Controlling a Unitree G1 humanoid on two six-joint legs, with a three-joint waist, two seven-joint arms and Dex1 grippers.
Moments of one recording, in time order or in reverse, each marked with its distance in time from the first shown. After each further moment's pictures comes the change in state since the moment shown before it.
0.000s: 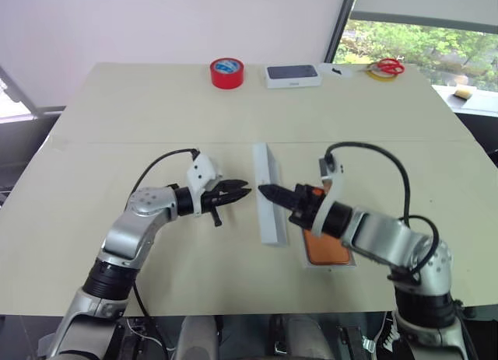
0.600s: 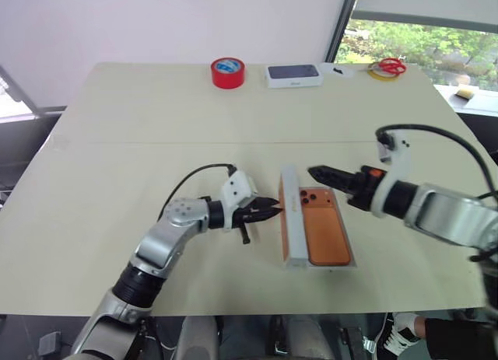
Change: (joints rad) left arm -0.006 -0.138 -0.170 -0.016 0.062 0.024 0.031; right arm -0.060 -0.593 -0.162 0.132 -0.022 0.092 0.169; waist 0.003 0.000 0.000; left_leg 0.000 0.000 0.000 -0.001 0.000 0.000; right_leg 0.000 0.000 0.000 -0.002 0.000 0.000
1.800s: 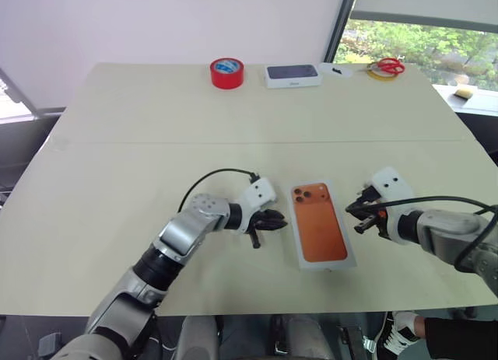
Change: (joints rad) left arm -0.153 -0.055 -0.128 0.130 0.069 0.248 0.008; right arm 0.138 -0.054 0.106 -0.163 -1.040 0.112 0.629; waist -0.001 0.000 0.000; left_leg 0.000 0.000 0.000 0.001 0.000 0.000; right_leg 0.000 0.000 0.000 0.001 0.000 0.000
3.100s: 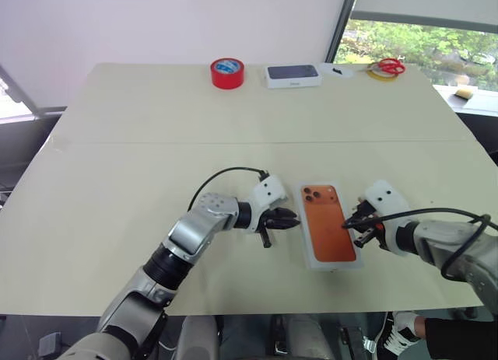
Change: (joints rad) left arm 0.003 -0.052 0.016 -0.002 -0.002 -0.015 -0.007; right arm 0.057 0.064 -0.007 -0.065 -0.227 0.079 0.155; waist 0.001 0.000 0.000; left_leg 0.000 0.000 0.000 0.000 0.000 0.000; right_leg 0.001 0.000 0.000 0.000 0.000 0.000
